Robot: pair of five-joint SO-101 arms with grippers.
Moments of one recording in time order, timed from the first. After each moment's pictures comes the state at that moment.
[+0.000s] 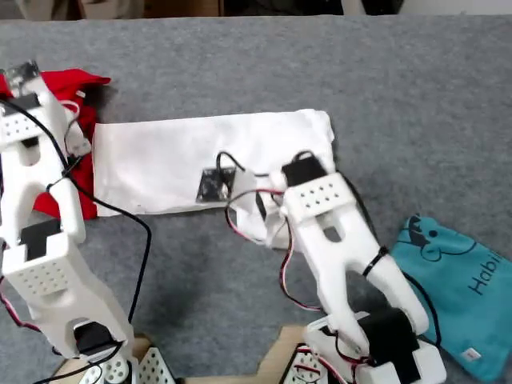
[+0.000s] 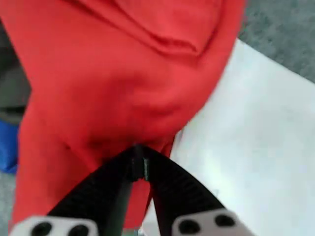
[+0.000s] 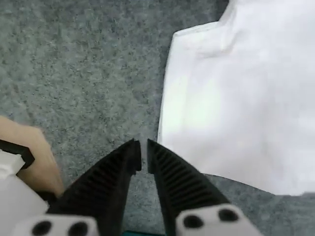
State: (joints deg) left arm -23.5 21.7 -8.6 68.7 1.1; right arm -25.1 -15.9 37.6 78.1 51.0
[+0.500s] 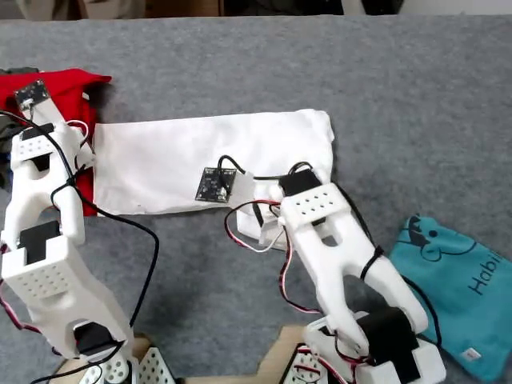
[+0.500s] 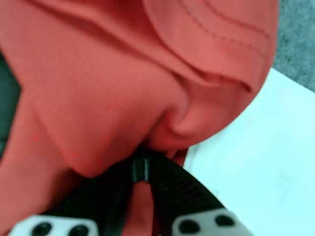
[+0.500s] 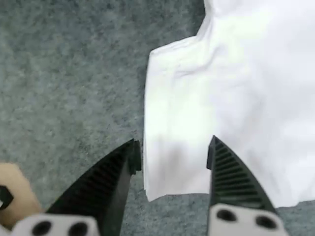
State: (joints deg) left arm -23.9 21.3 4.2 50.3 1.3; right arm -25.2 -15.2 41.2 67.4 46.3
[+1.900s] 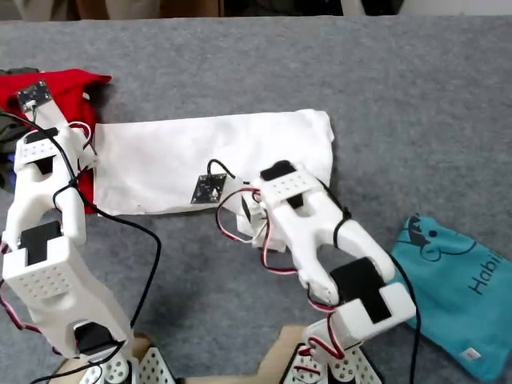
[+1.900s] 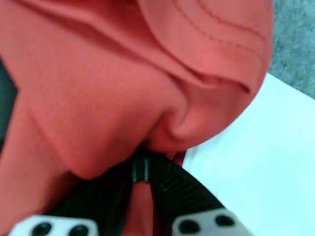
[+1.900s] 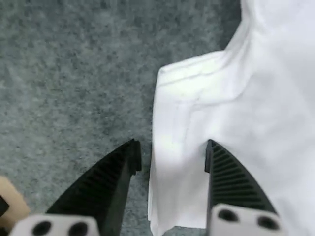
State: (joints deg) left arm -23.5 20.9 7.3 45.5 1.3; right arm -25.9 7.1 33.9 63.5 46.3
